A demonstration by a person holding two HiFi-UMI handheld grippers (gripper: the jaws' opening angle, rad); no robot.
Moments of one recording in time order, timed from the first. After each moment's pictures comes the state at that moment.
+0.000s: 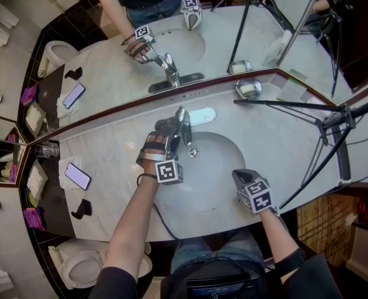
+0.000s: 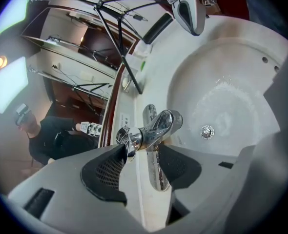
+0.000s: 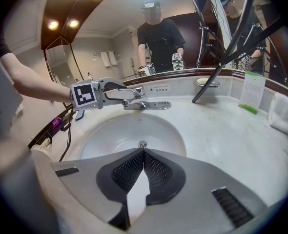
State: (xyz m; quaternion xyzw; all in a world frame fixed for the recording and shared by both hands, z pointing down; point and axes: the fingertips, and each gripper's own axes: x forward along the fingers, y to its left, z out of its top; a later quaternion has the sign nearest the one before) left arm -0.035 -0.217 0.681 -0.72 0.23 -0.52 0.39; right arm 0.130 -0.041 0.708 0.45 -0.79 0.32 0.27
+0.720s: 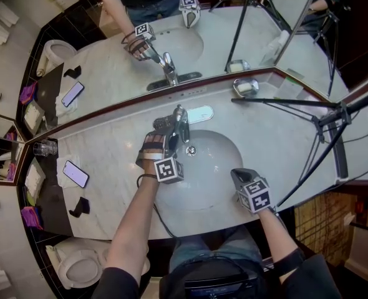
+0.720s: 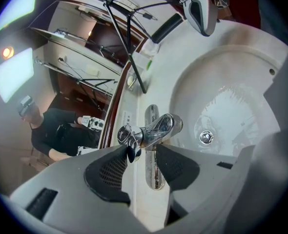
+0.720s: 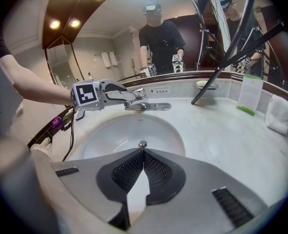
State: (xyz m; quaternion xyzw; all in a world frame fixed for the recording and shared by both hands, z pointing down) left arm -0.036 -0.211 0.673 -0.74 0.26 -0.52 0.35; right arm 0.130 -0.033 0.699 0.45 -0.79 0.32 0.27
